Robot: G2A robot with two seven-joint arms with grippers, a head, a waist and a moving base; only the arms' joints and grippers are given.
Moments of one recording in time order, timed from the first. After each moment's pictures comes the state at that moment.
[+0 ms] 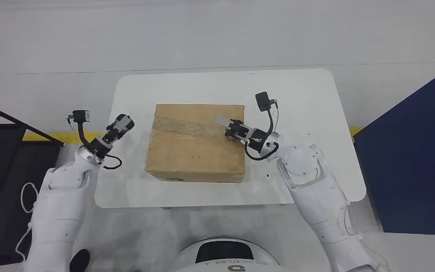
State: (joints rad) left arm 1.37 -1.08 -1.60 -1.21 -0.16 -0.78 -0.73; right arm -1.34 -1.32 1.22 -1.74 -0.15 0.02 0.66
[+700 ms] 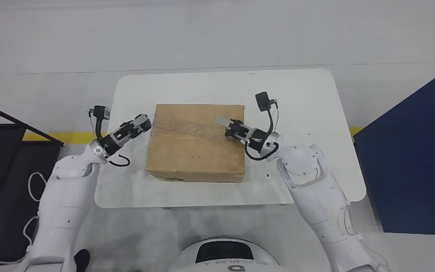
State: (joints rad) left arm 1.26 -1.07 -1.50 -1.10 -0.36 -0.68 -0.95; right arm -1.34 -1.32 1.22 -1.74 -0.15 0.02 0.66
